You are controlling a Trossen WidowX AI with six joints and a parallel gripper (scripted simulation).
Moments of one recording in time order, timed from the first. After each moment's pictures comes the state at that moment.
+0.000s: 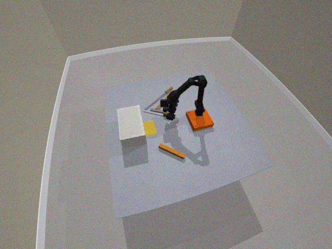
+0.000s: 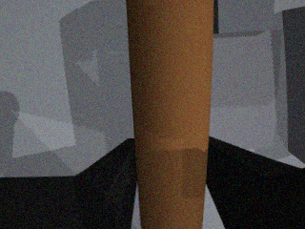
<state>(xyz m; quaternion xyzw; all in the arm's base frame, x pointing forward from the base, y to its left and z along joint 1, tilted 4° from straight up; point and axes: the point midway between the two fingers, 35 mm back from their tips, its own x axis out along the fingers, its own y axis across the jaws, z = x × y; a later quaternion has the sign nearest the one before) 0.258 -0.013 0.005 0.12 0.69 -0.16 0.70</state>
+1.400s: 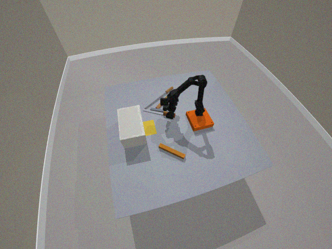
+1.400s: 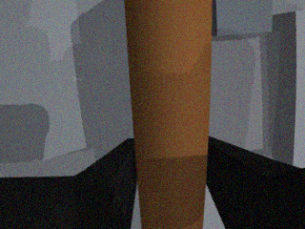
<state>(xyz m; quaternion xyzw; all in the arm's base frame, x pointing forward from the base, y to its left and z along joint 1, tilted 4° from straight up) 0.257 -0.025 0.006 0.12 0.69 -0.16 0.70</state>
